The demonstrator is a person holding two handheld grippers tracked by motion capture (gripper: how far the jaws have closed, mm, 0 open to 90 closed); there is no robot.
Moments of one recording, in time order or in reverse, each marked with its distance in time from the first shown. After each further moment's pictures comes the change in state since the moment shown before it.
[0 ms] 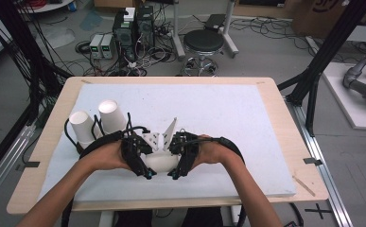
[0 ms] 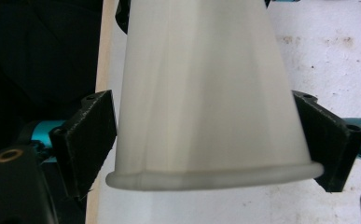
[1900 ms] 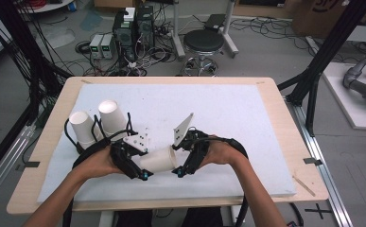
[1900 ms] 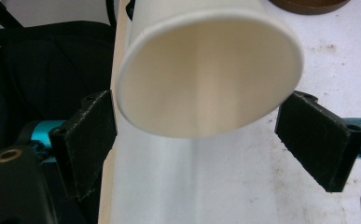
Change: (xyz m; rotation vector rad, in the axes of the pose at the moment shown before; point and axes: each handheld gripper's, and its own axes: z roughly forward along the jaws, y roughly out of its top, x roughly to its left) left arm -0.006 -0.032 -0.005 -0.180 0.024 -0.023; right arm -0.001 -0.024 -0.017 -0.147 0.013 0.042
